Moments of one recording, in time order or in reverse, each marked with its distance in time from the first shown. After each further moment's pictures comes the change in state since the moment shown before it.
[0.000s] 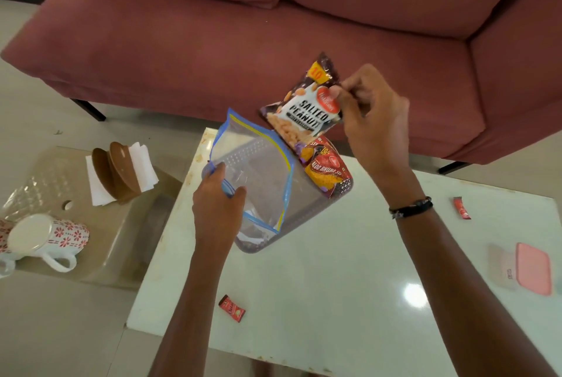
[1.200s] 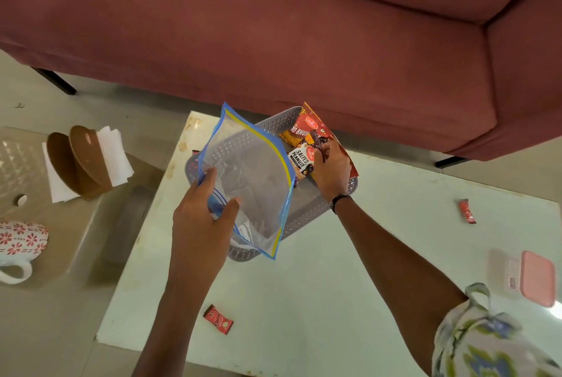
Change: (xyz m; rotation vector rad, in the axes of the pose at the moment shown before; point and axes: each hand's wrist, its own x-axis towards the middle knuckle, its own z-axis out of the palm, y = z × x) left_hand 0.011 -0.023 0.008 -0.102 -0.132 -0.047; right_hand -0.054 0.191 0.127 -0.280 -0.109 0.555
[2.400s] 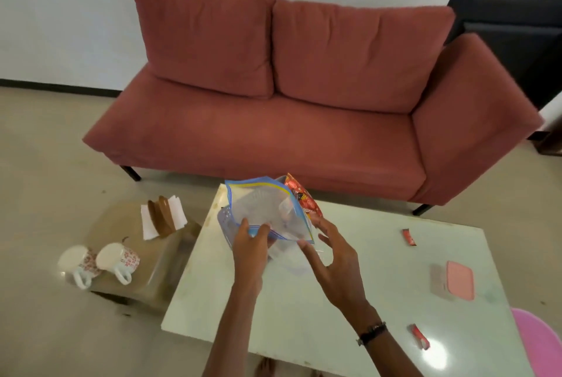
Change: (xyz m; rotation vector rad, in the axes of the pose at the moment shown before) left_hand -0.165 0.145 -0.036 -0.623 0.020 -0.227; right_hand -0.251 -0.119 -0.290 0.368 -0.112 -0.403
